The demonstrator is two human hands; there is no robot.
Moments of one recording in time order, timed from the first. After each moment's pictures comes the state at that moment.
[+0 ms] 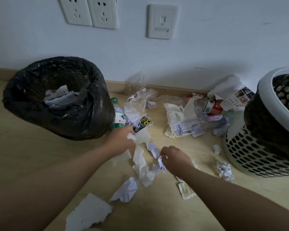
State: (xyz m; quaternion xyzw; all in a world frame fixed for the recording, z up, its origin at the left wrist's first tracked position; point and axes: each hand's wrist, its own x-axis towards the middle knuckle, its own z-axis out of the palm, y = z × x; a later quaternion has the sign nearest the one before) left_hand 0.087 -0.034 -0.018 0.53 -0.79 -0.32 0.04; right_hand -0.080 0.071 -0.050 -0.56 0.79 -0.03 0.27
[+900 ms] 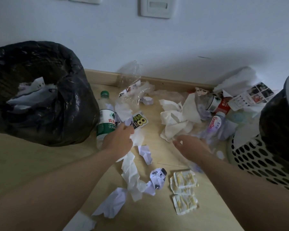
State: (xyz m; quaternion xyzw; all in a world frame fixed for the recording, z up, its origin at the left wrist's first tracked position) left_hand 0.038 -0.058 -0.070 0.55 -0.81 -0.19 -0.08; right_hand -0.167 0.022 -0.066 -0.52 0.81 0.08 0.27
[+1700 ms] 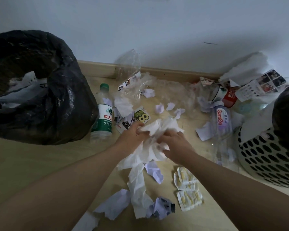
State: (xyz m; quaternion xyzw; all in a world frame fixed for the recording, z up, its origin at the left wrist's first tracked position) left_hand 0.016 -0.055 -0.086 0.55 -0.63 -0.54 0.06; right_hand -0.137 0.022 -0.103 -0.64 0.72 -0.02 0.27
